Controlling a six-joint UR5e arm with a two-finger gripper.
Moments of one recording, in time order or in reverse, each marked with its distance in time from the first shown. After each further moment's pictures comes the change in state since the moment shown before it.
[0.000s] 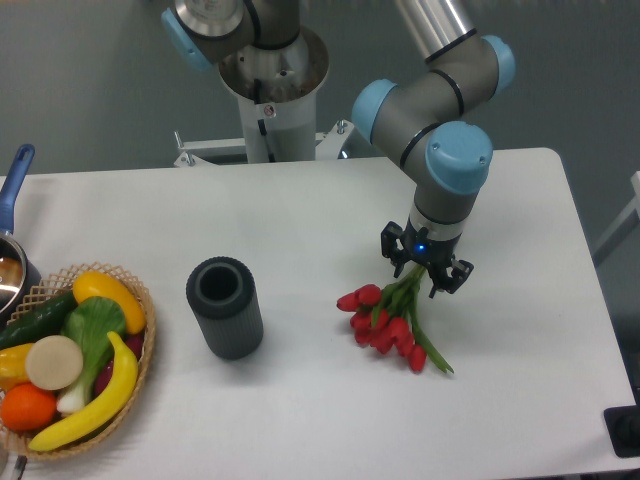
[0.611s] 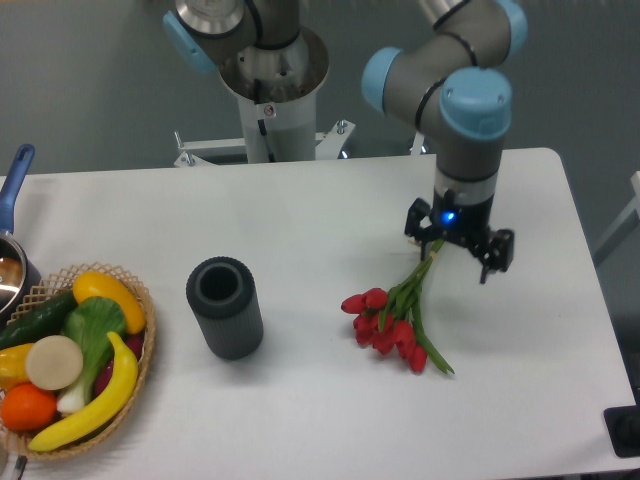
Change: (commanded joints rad) arm 0.104 0.150 0.037 0.025 -0.058 0.136
